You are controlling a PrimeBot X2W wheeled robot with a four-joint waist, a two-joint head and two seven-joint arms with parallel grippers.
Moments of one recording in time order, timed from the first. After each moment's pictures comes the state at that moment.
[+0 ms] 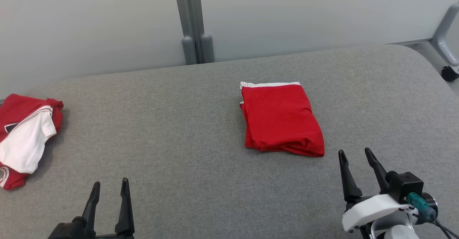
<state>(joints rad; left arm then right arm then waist) 0.13 0.05 0.02 0.13 -0.27 -0.13 -0.26 -0.03 -0.05 0.01 0.27 0.15 0.13 -0.26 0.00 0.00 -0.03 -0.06</state>
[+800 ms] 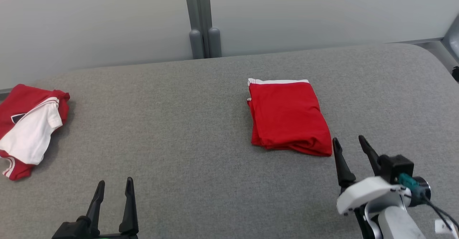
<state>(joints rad) 0.14 0.05 0.00 0.12 -0.27 -0.13 -0.26 -0.11 -0.05 0.03 0.34 0.14 0.13 -0.25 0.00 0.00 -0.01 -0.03</state>
